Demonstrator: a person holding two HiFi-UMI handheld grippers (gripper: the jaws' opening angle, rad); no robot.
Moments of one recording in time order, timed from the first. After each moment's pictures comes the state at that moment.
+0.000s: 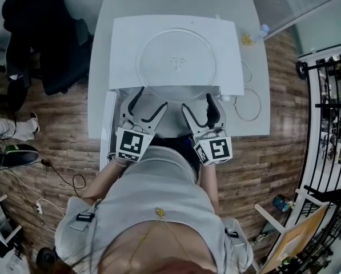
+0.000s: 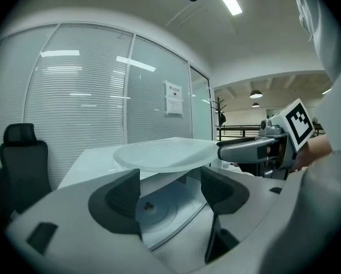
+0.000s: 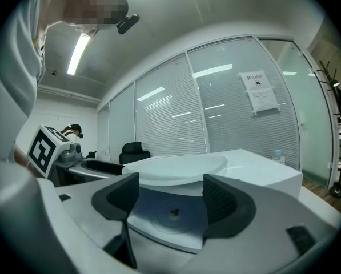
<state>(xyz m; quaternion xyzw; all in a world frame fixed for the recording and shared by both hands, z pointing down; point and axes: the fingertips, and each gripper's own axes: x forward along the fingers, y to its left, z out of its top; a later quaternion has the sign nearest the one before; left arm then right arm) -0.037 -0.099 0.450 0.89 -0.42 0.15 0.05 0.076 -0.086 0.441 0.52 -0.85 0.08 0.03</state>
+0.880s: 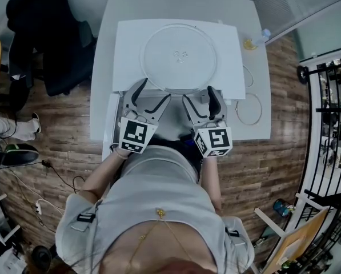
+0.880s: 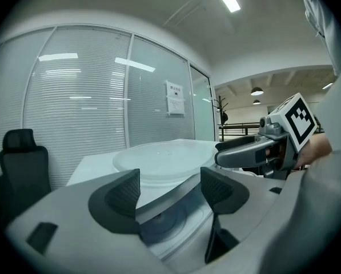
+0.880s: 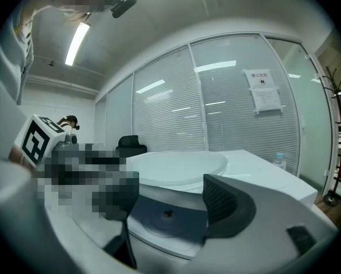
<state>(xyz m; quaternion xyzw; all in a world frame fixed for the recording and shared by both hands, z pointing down) -0.035 -0.132 0.443 0.89 -0.43 0.15 0.04 0.073 -0.123 0.445 0.53 -0.84 0.09 0.07</state>
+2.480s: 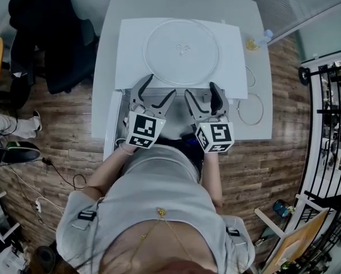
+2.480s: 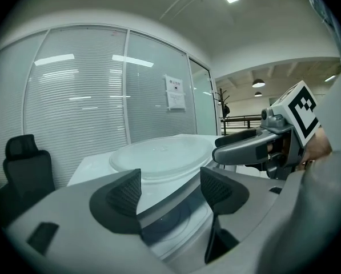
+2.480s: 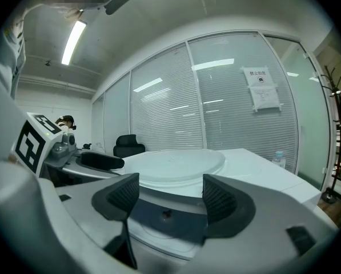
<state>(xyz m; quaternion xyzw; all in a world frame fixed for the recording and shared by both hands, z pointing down) -0.028 -0.141 0.448 0.88 -0.44 0.18 0.03 0.073 -0.133 0.445 0.54 -0.83 0.10 0.07</state>
